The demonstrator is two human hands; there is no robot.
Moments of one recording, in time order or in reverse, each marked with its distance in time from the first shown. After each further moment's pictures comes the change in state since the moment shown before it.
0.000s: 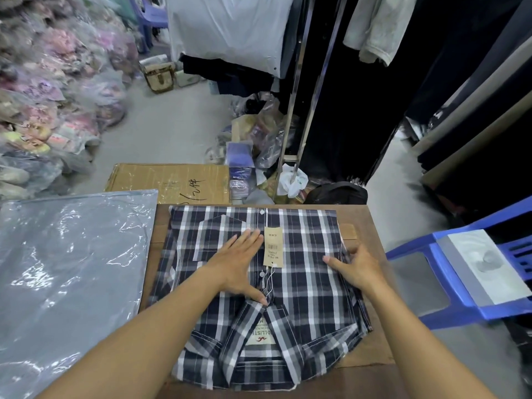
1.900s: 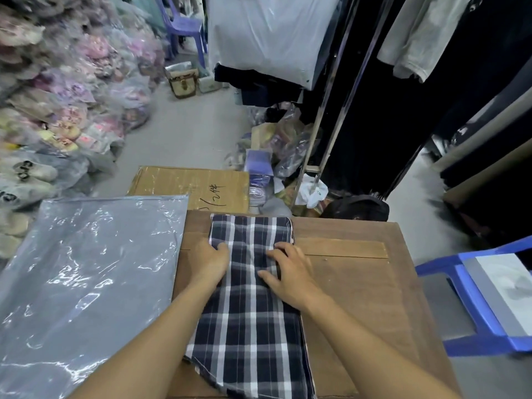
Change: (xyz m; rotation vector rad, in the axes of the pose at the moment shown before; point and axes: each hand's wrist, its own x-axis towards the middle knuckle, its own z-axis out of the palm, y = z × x) left_hand -0.040 -0.058 -0.017 -0.957 0.687 -0.845; right_hand -0.055 -0.115 0.122 -0.346 -0.090 -0.778
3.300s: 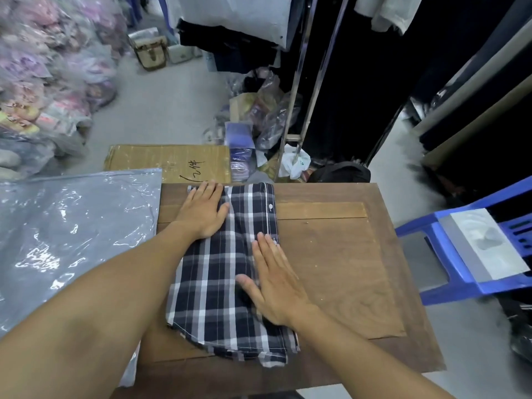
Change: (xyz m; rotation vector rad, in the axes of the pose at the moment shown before) left_hand 0.062 0.000 0.027 0.788 -0.288 0.723; right_hand -0.078 -0.010 0.031 -0.114 -0.129 -0.023
